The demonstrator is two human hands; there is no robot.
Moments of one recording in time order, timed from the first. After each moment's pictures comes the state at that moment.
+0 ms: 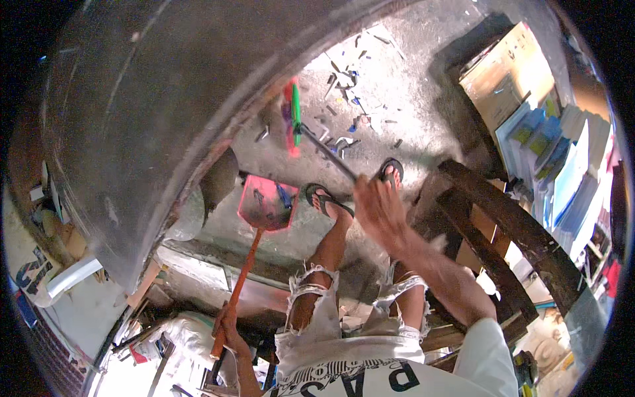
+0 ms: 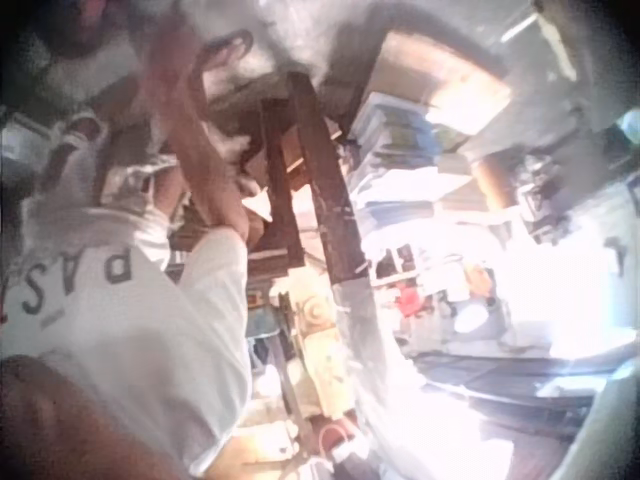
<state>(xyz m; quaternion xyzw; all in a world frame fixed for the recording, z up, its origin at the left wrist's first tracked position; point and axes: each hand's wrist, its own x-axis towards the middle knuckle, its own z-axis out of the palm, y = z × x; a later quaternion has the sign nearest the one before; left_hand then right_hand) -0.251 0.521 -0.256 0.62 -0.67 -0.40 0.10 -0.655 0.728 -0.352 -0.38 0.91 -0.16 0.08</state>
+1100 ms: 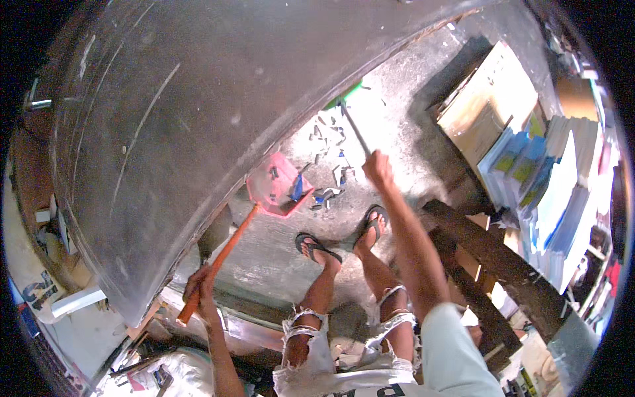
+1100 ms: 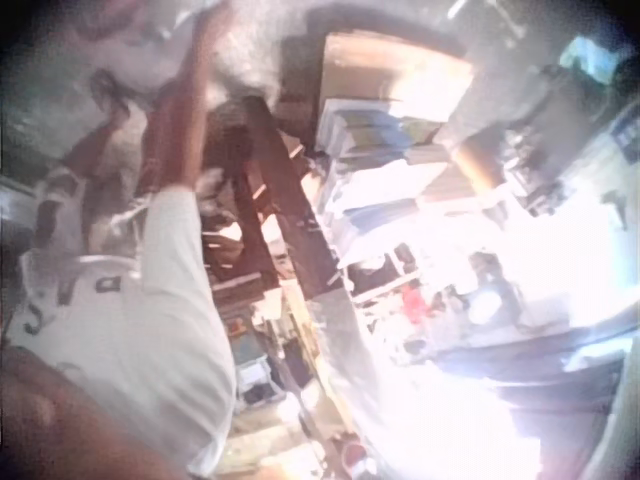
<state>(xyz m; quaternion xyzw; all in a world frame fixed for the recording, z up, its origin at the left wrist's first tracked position) -0.499 0.474 -0.301 0.42 -0.80 -0.42 0.13 -0.841 0.794 -0.542 -0.16 0.97 -0.14 -0.09</state>
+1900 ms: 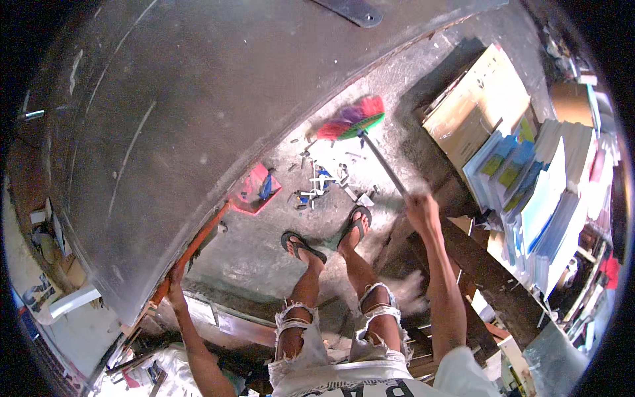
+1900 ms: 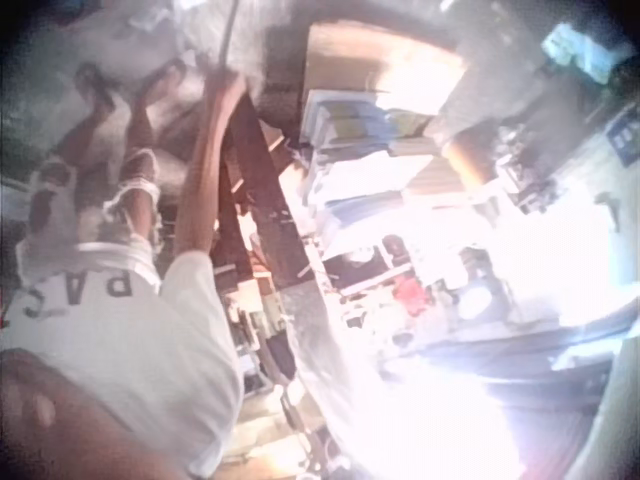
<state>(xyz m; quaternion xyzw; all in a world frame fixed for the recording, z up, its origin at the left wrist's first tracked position) -0.434 0.358 -0.320 0.46 -0.65 -0.60 0.03 -0.819 0.921 -0.413 0.01 0.93 -0.27 0.24</state>
